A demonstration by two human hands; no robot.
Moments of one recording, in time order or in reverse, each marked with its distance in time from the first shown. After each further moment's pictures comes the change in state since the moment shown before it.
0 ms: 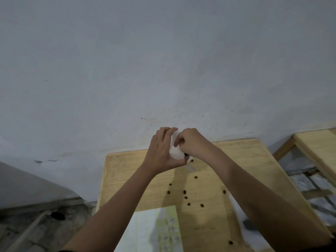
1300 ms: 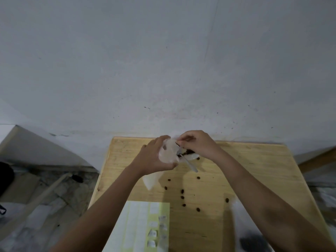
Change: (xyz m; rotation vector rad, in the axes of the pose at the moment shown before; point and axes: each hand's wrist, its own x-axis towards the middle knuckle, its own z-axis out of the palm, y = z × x) left_hand -0.016 -0.028 0.015 -0.102 -0.484 -0.550; right_hand 0.053 0.074 0.016 0.459 -0.200 -0.112
